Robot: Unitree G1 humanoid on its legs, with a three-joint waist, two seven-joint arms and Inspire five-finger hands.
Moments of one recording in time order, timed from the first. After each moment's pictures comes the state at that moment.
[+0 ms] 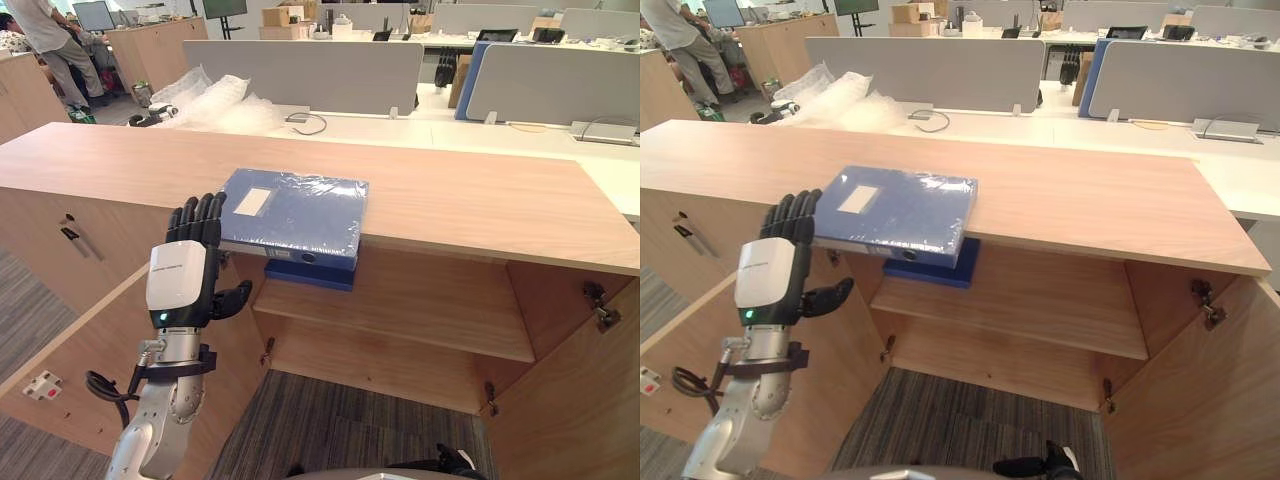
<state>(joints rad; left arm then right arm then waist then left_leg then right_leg) 0.21 0.44 0.00 -0.21 0.86 -0.06 0.50 0.03 -0.07 -0.14 1.15 -0.20 0.05 -0.12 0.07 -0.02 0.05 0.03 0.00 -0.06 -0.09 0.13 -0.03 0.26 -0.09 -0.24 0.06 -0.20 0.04</state>
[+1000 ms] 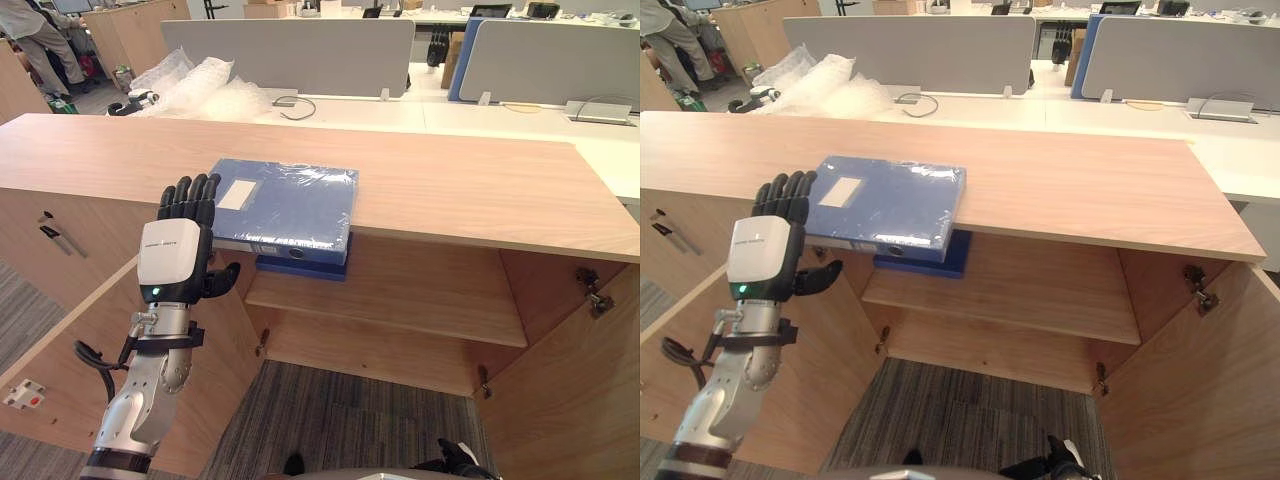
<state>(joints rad) 0.04 0.52 -0.01 -0.08 0.86 -0.05 0.49 0.02 -0.11 -0.05 1.16 -0.28 0.05 -0.11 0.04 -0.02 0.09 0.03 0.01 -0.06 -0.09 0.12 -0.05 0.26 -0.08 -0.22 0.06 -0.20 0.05</state>
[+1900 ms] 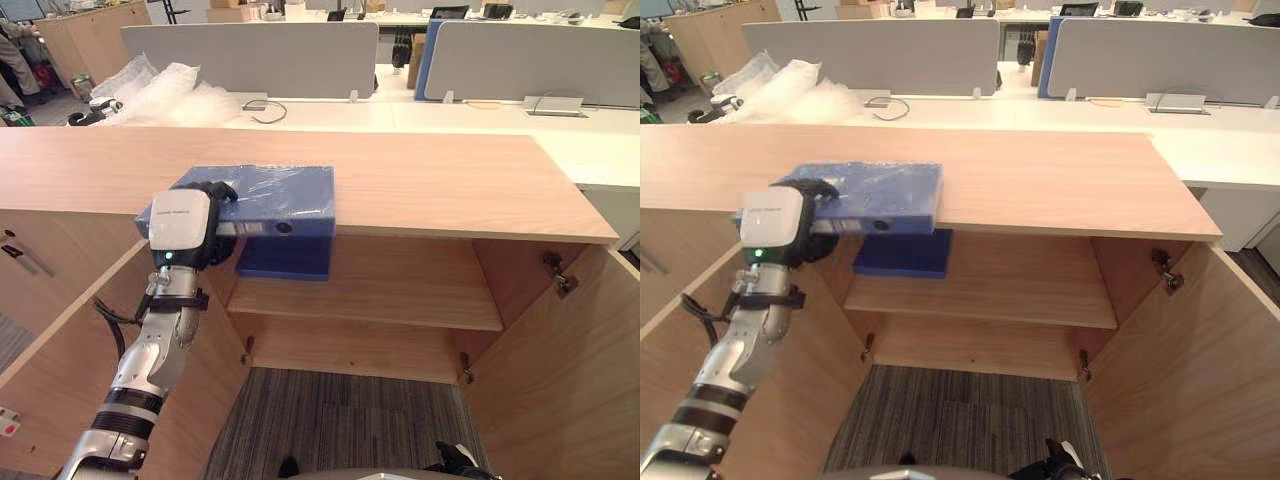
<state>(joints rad) -0.22 0.56 -0.09 0.15 0.88 -0.01 0.51 0.02 -0.12 -0.01 1.17 -0.32 0.05 -0.09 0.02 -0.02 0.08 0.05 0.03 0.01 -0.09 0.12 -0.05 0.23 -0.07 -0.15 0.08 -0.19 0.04</state>
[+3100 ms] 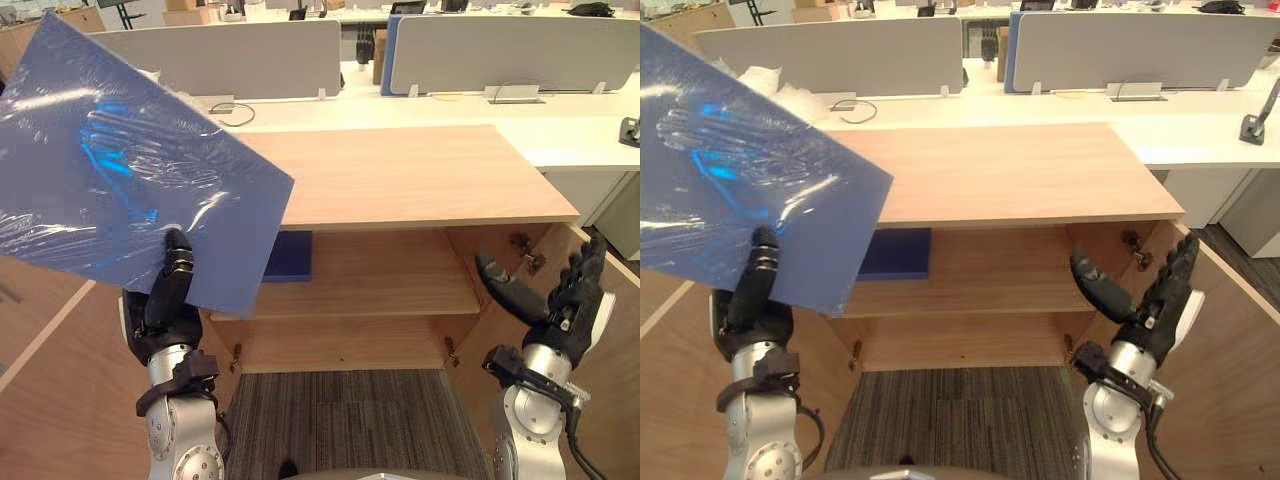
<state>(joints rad) 0.34 0.00 0.06 -0.47 -0.71 -0.22 0.19 0.24 0.05 -0.16 -0.46 -0.04 -0.10 -0.46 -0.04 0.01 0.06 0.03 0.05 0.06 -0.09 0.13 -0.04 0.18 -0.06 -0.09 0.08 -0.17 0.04</state>
